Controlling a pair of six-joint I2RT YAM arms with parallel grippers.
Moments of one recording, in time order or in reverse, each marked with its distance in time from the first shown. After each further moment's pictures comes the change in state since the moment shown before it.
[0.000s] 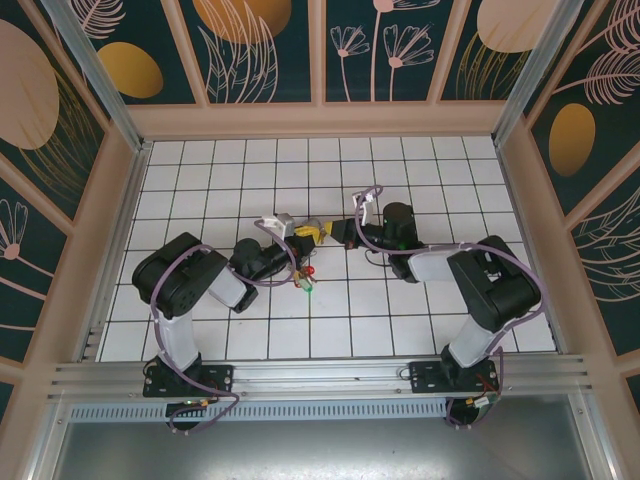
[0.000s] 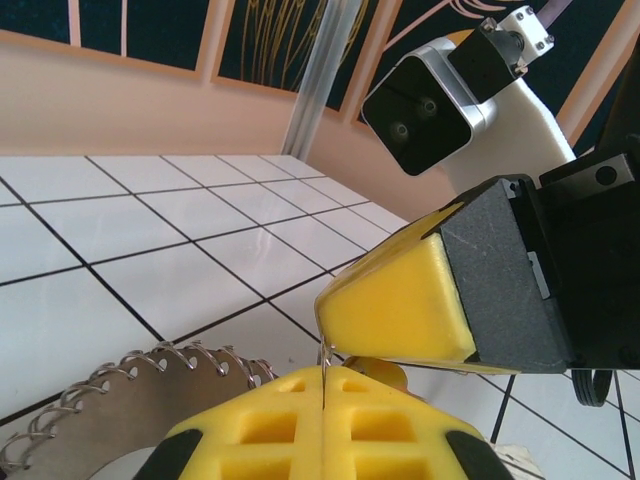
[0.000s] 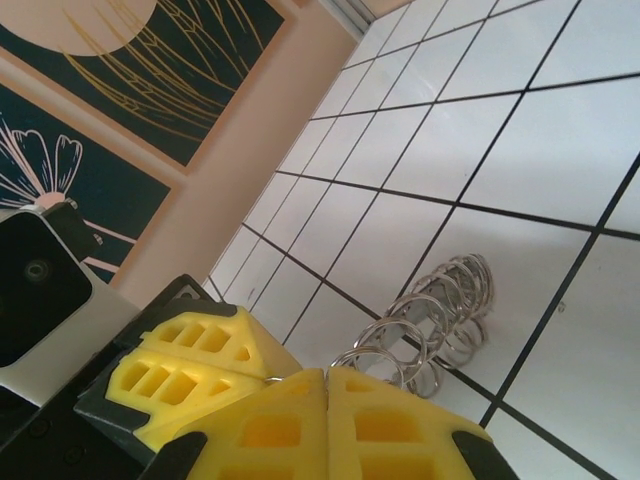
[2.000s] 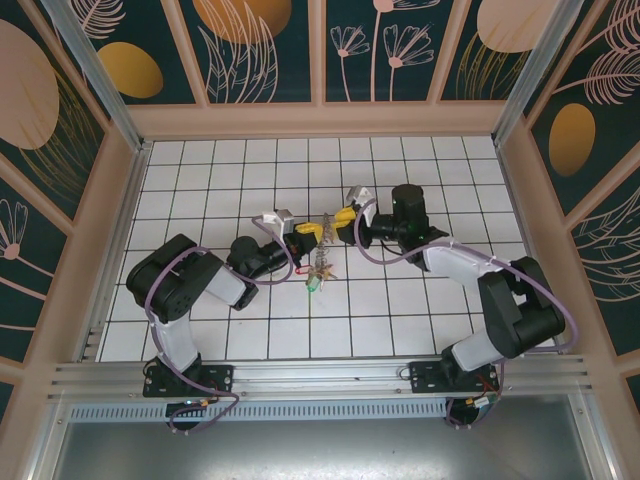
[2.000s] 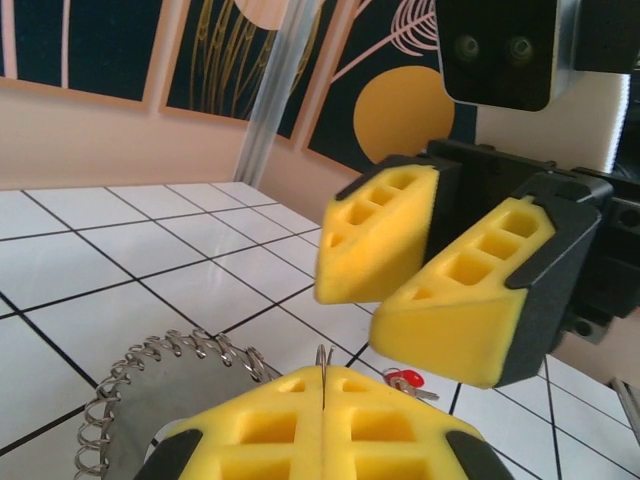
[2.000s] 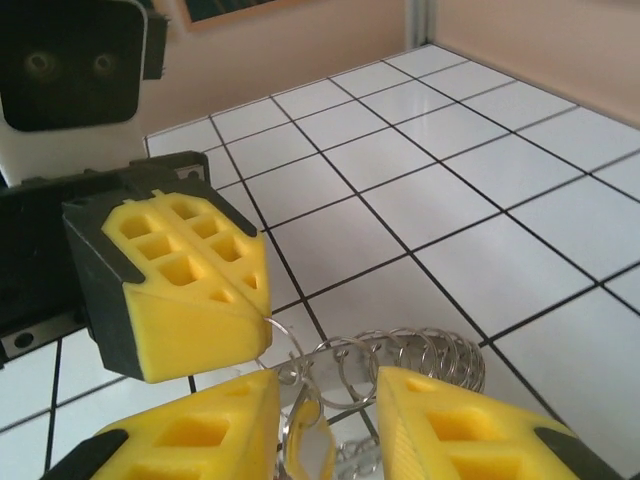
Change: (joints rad) left arm 0.000 -0.043 0.019 0.024 0.090 -0.055; right arm -0.056 -0.188 0.134 -0.500 -0.124 -0.891
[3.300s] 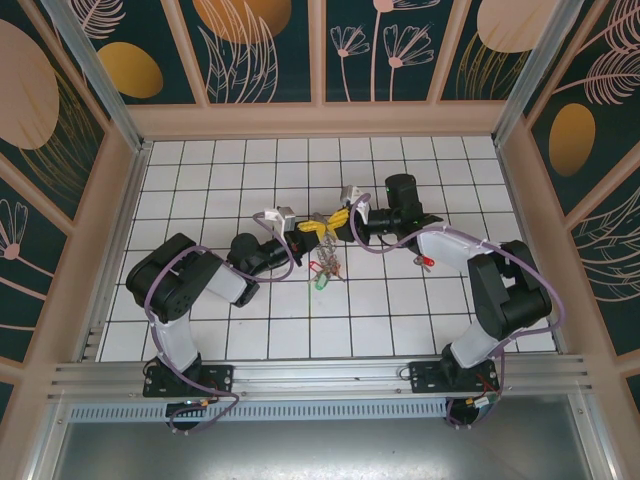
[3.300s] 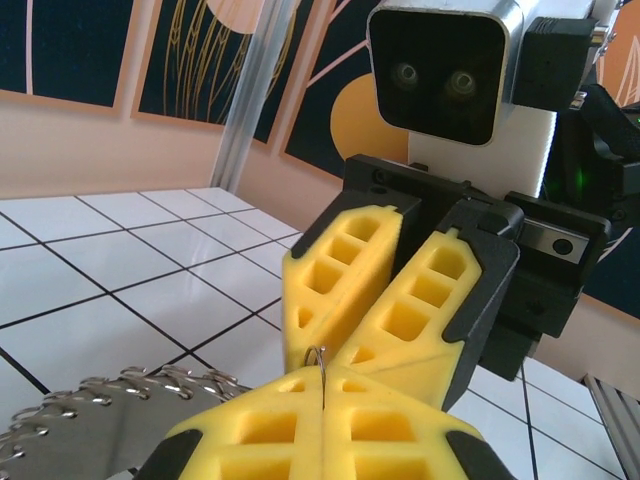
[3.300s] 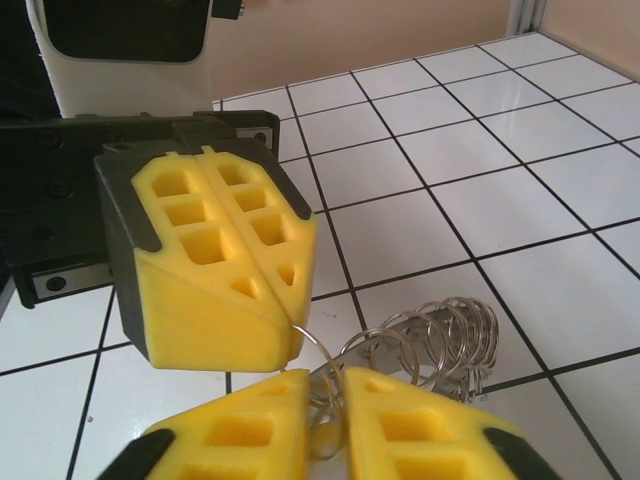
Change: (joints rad) left arm 0.004 0.000 0.029 -0.002 0.050 -0.019; right arm -0.023 0.112 0.127 -0.156 -0.189 -0.163
